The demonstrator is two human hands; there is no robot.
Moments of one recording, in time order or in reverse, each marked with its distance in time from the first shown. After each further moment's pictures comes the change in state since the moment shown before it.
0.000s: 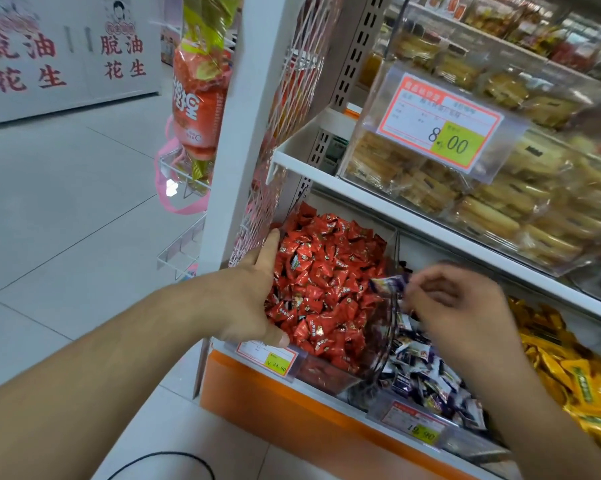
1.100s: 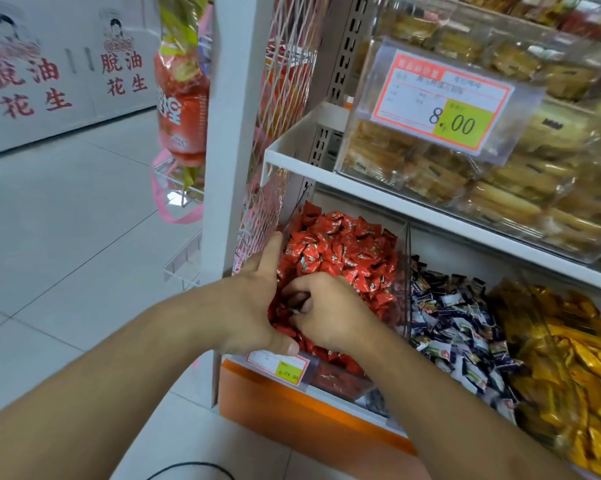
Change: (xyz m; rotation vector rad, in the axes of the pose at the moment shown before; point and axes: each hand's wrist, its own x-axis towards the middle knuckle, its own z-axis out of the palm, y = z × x) left_hand 0.001 -0.003 0.002 -0.020 0.011 -0.007; right_hand 0.043 -0.001 0.142 -0.280 -0.533 -0.176
